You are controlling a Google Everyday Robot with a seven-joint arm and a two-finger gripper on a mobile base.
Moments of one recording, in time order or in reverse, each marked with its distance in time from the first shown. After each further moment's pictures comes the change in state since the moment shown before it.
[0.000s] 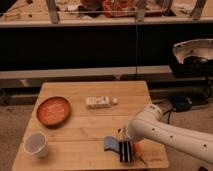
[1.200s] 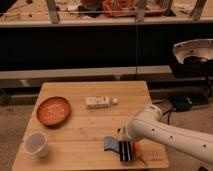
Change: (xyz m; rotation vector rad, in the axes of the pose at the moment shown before) arm 0.002 0.000 0.002 0.002 0.011 -0.038
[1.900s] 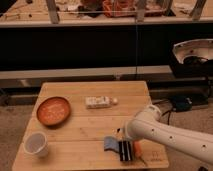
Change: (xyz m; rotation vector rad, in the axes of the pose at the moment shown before) arm 0.002 -0.001 0.001 0.002 0.007 -0.026
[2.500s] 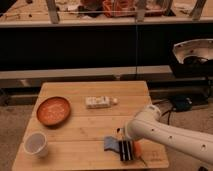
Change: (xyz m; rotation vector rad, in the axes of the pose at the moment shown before) arm 0.002 0.000 0.001 0.002 0.004 -0.019
